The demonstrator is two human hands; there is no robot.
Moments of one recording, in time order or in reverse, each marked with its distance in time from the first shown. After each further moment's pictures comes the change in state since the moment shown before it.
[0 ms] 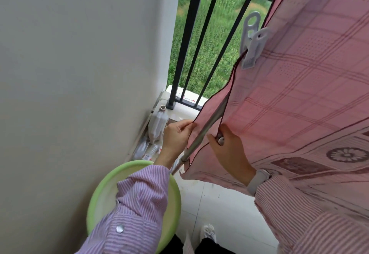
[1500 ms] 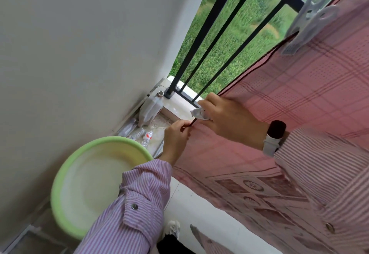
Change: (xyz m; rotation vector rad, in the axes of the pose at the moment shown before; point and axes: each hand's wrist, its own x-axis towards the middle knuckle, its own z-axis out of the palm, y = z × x) left_hand -0.030 -0.059 0.038 0.054 0.220 -0.085; right_hand 0.052 -0.041 -0.029 -0.764 -0.455 -0.819
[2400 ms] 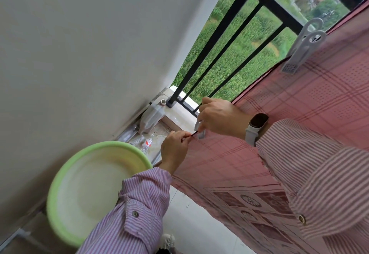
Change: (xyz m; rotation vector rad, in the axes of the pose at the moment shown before) left_hand -0.007 -0.001 -0.010 0.200 0.048 0.000; right_hand 0.041 0.004 -0.006 -0.110 -0.327 -0.134
